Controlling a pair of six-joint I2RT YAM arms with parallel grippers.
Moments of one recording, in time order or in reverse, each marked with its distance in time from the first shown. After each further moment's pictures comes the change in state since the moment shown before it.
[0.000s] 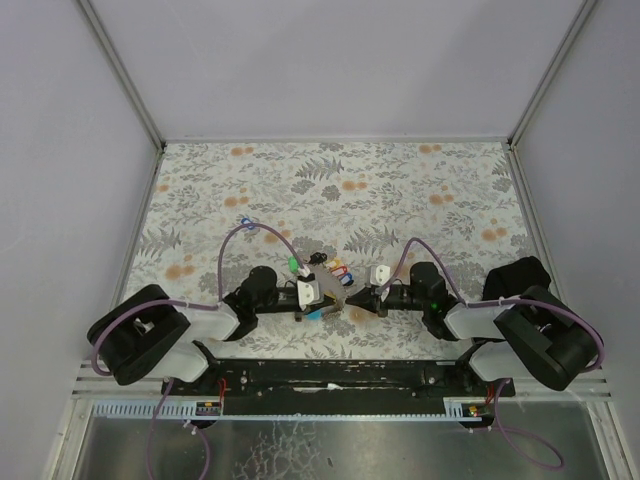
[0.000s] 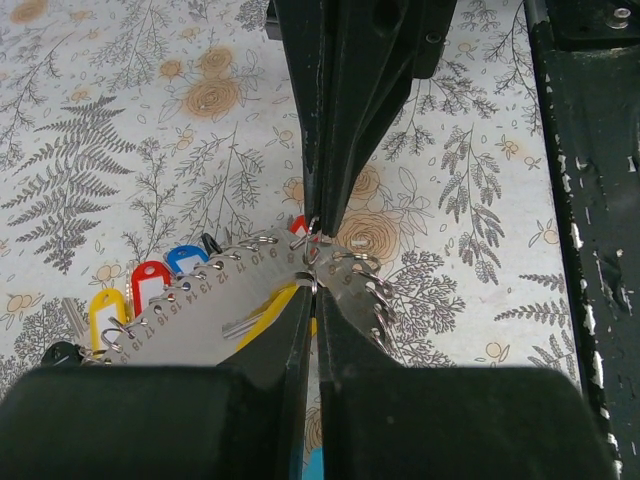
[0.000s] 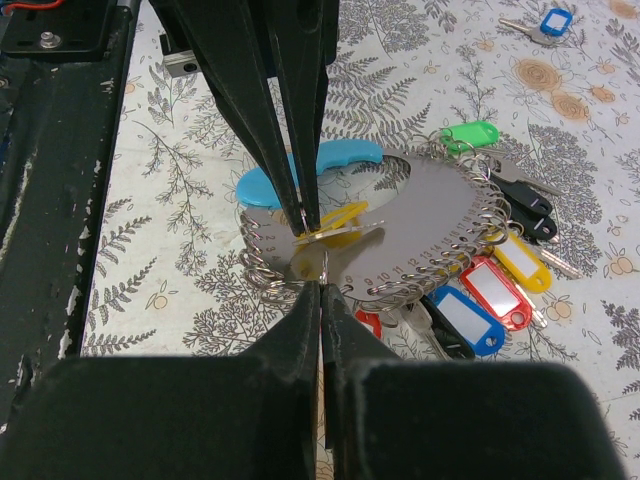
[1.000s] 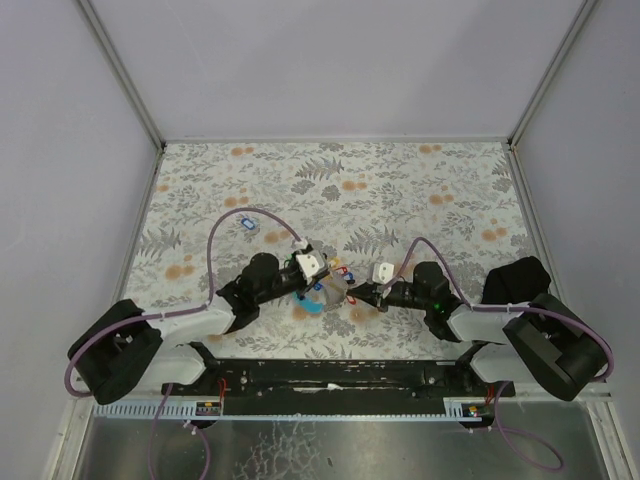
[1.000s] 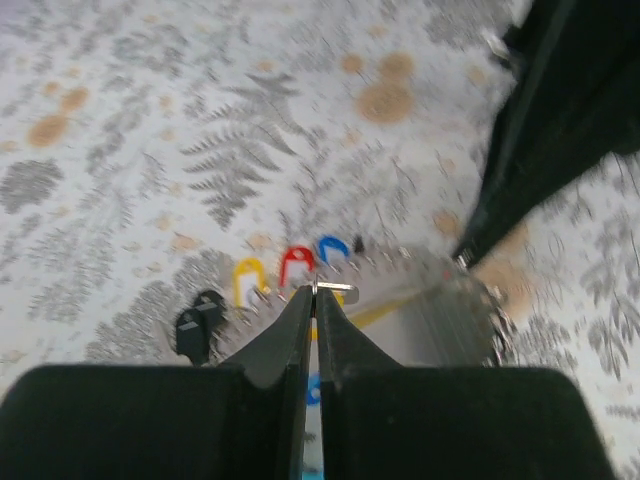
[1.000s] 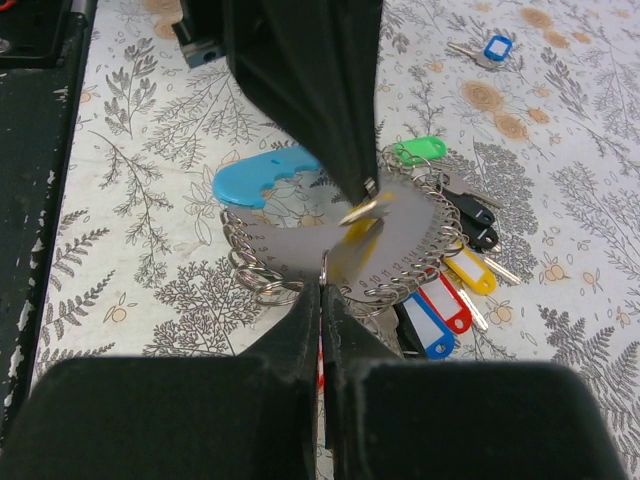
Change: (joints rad) left arm 0.000 -0.135 0.120 -0.264 -0.320 -0.066; right arm -0.002 -0.060 0.001 -0.007 0.077 -0.029
